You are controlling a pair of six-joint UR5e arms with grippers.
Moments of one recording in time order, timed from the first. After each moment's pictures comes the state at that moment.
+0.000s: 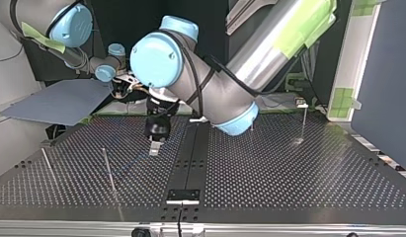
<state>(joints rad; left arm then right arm) -0.71 -1.95 -1.10 -3.28 -1.95 -1.85 1.72 -0.41 1.46 -0.59 1.60 1.64</state>
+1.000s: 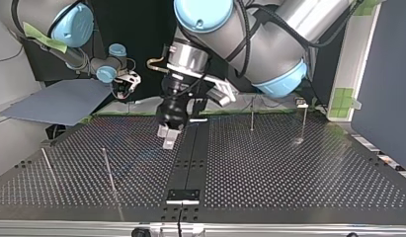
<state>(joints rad) -0.69 -1.71 -1.40 -2.98 -1.92 -1.92 1.73 -0.41 1.45 -0.55 1.61 1.63</state>
